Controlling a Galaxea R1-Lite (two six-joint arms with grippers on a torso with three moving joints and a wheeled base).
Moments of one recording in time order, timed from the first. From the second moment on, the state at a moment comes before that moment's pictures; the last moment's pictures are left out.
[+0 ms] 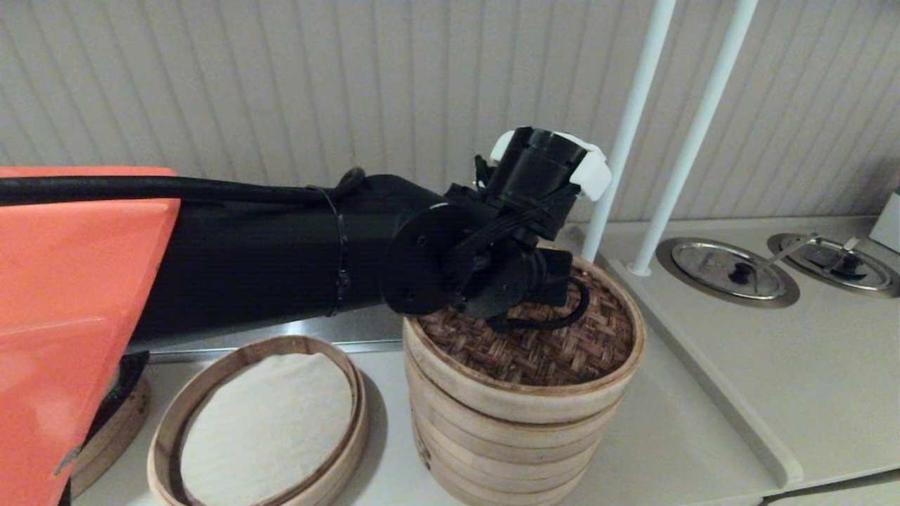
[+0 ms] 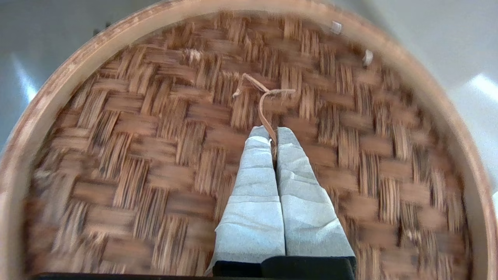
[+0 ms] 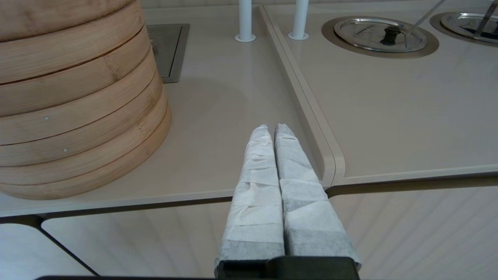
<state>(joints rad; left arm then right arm) -0.97 2.13 -1.93 0.31 0.44 -0.35 0.00 0.01 0.00 0.00 -0.02 0.03</state>
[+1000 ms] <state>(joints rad) -0.93 2.01 -1.92 0.30 0.44 -0.35 0.00 0.01 0.00 0.00 -0.02 0.03</state>
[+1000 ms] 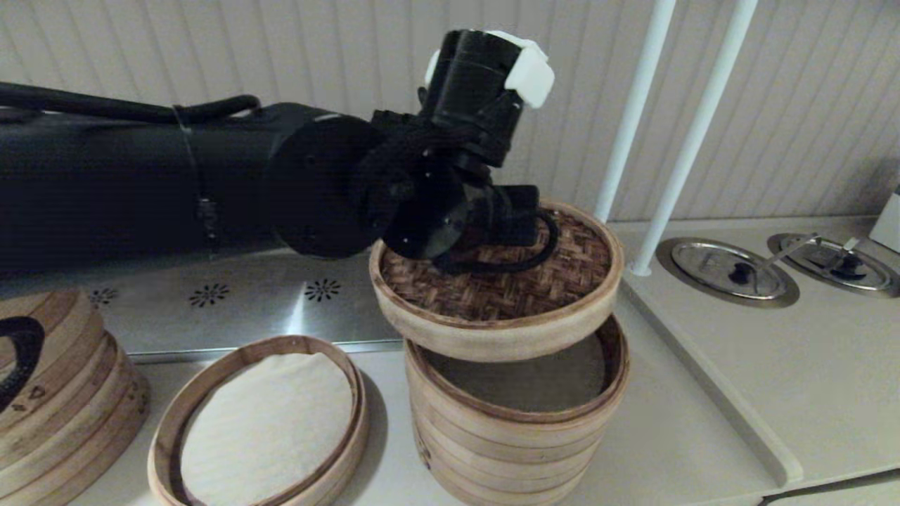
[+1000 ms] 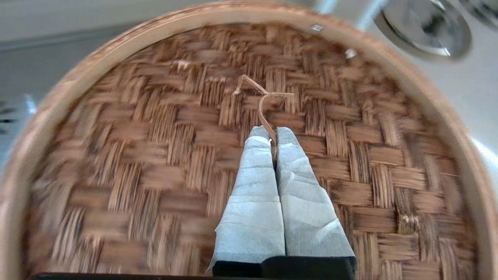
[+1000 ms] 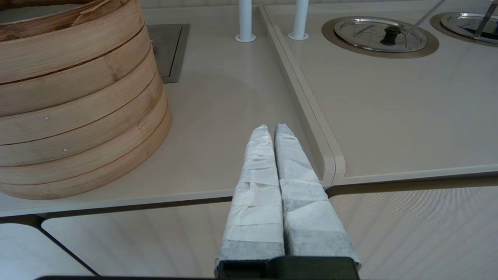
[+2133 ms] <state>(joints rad) -0.59 1.52 -1.20 0.14 0.36 -0.33 0.00 0.01 0.00 0.00 -0.02 0.03</state>
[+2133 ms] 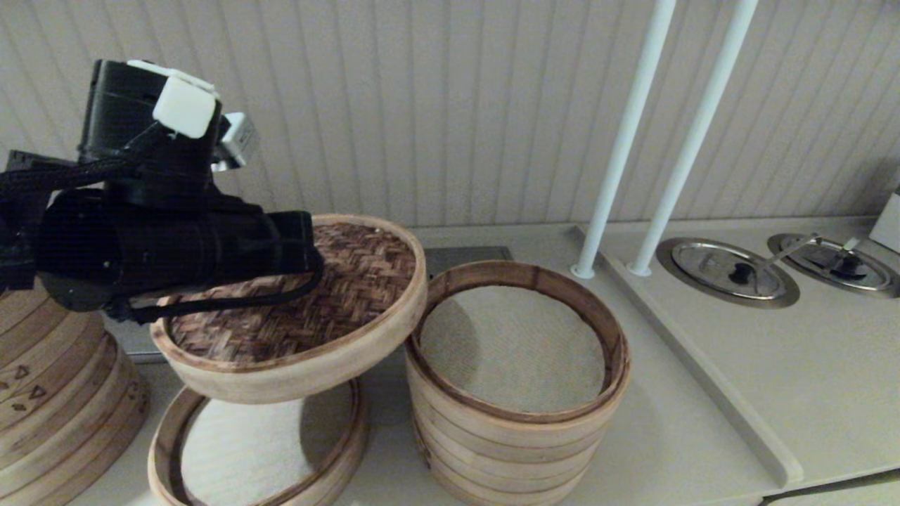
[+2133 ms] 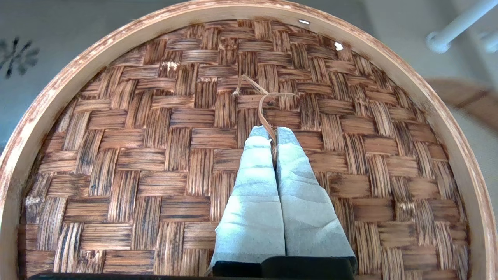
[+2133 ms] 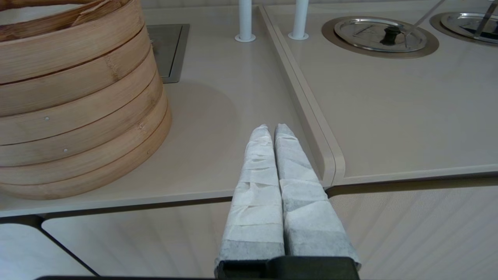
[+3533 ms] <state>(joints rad) -0.43 1.46 -0.61 -0.32 0.23 -0.31 0.00 0.01 0.00 0.00 -0.02 0.03</state>
